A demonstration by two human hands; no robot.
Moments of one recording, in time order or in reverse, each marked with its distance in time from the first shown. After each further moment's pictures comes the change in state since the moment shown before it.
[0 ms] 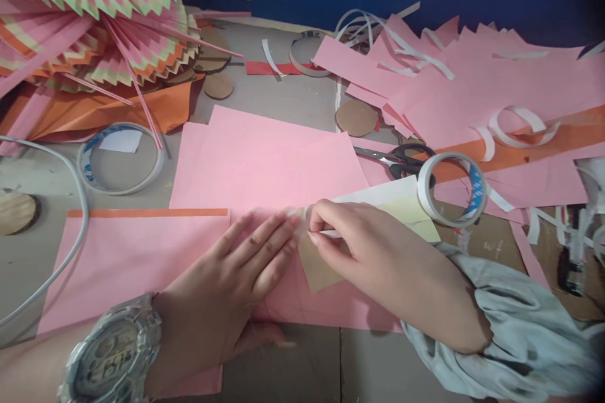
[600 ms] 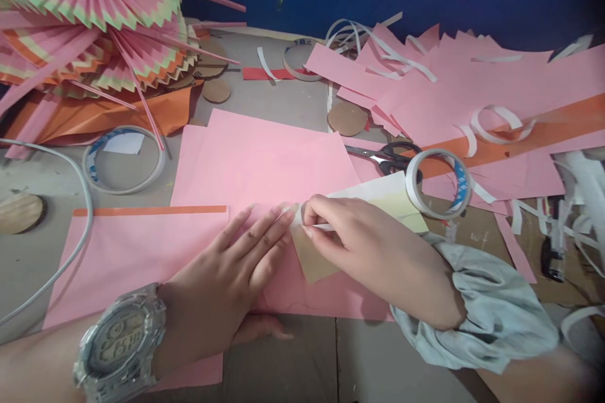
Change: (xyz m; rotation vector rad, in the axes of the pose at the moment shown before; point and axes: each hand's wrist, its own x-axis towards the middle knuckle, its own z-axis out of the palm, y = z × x) left_hand 0.002 0.000 0.000 -0.001 0.077 0.008; right_hand -0.002 0.001 0.000 0.026 0.031 -0.043
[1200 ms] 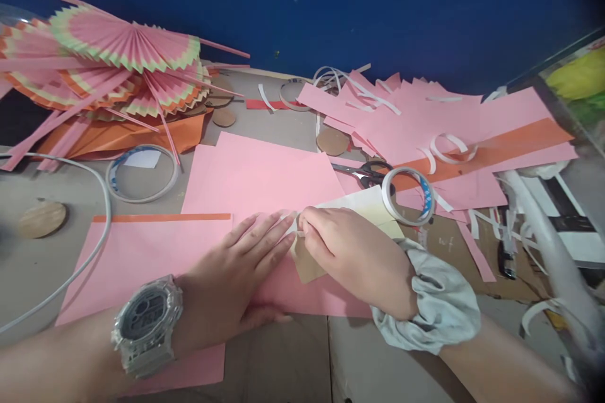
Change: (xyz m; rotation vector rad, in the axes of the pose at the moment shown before) left_hand 0.001 -0.002 -0.001 -0.032 -0.050 -0.029; right_hand -0.003 -0.011 0.001 -0.260 0.056 0.014
